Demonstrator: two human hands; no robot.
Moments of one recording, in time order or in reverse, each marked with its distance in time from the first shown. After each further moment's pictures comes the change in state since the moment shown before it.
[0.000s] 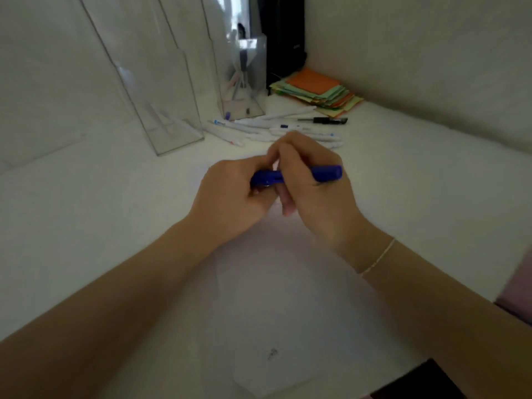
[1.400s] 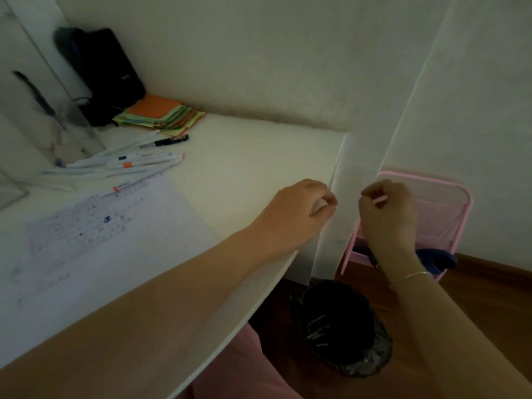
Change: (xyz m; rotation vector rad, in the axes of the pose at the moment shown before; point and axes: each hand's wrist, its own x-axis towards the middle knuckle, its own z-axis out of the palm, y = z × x) left_hand 0.027 0.193 0.183 -0.171 -0.555 0.322; right_hand -0.139 0.086 -0.256 -0.690 0.829 0.472
